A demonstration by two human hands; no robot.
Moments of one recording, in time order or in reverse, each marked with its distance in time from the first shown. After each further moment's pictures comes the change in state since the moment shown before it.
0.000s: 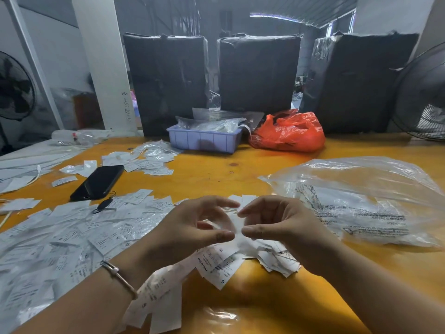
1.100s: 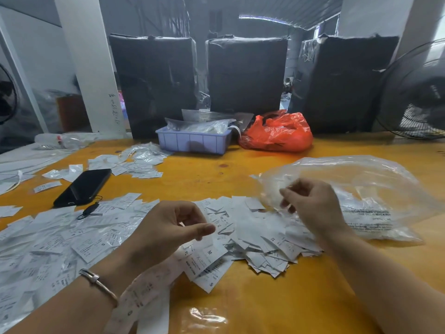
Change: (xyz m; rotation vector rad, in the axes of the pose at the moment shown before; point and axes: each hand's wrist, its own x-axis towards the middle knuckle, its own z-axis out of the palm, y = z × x) left_hand -0.003 -0.003 -0.005 0.092 0.141 -0.038; right_hand 0.008 0.009 -0.052 -0.499 0.682 -0.027
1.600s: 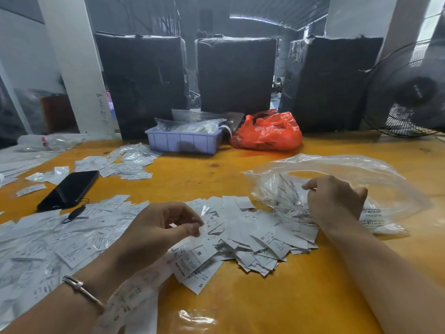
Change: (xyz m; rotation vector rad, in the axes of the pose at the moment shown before) left_hand -0.002 0.003 0.004 -0.024 -0.012 -0.095; right_hand 0.025 0.026 -0.031 -0.901 0.233 0.070
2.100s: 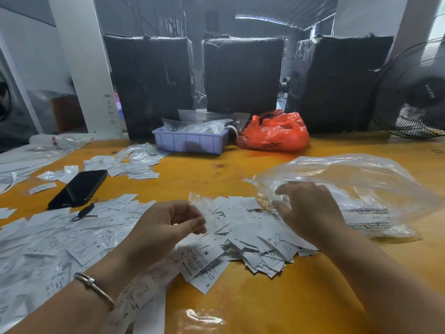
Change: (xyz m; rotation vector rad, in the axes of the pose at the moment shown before) left_hand 0.002 -0.004 -0.001 -0.056 0.043 0.000; right_hand -0.026 -0.037 -0.007 0.027 -0.133 -0.459
